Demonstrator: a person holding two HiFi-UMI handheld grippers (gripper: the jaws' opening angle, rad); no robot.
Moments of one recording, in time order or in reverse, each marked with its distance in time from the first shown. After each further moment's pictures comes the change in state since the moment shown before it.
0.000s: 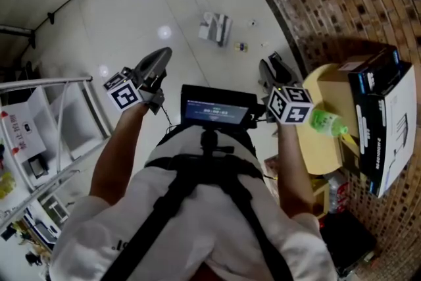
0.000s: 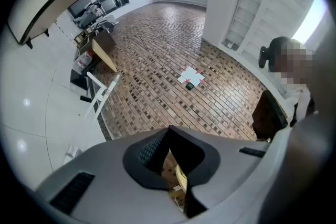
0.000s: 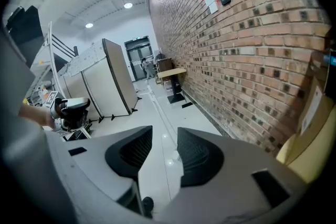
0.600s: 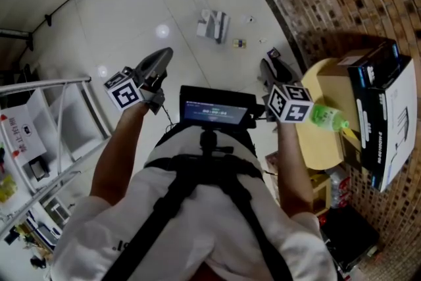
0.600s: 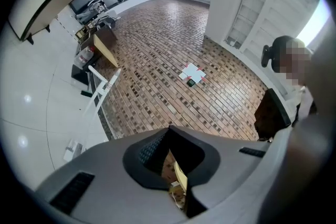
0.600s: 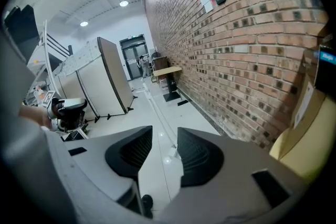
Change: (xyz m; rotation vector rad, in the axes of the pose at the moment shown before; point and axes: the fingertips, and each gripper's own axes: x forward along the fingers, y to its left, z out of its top) left arm 0.001 0.001 -0.012 -0.013 0.040 -0.014; right arm -0.007 -0.006 -0.011 0.021 0.018 -0.050
